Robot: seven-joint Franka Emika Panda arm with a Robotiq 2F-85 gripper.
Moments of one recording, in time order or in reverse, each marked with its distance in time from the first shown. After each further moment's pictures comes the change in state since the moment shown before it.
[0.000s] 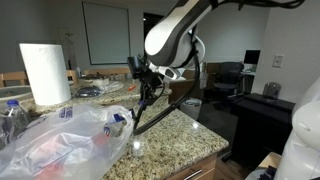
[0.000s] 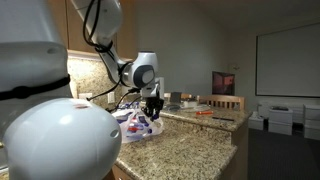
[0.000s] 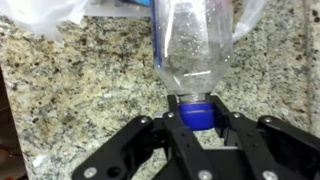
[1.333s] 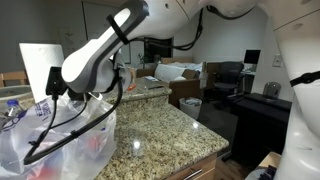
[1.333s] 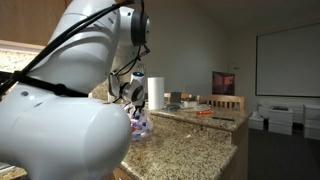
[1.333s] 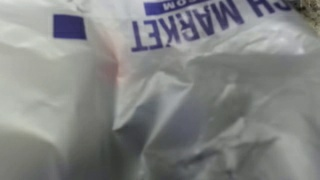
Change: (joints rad) arm 0.334 0.705 -0.060 0.643 -0.125 0.242 0.069
